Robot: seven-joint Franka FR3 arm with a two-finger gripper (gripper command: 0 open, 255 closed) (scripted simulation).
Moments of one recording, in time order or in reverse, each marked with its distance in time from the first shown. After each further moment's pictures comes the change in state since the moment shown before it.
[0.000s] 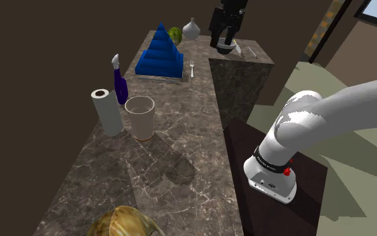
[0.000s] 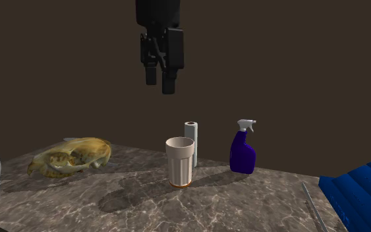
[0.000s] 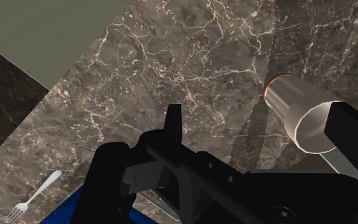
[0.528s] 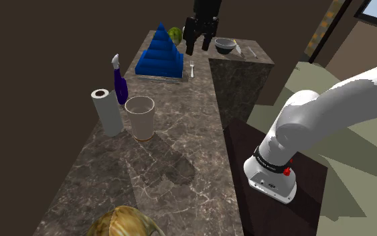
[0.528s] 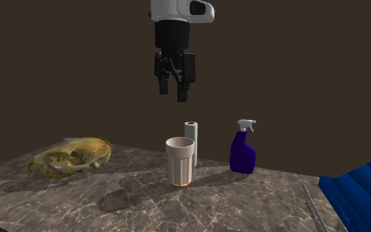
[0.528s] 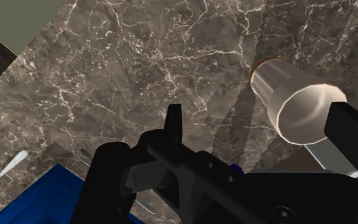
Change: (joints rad) arm 0.041 0.158 0.089 0.034 0.022 0.136 0.043
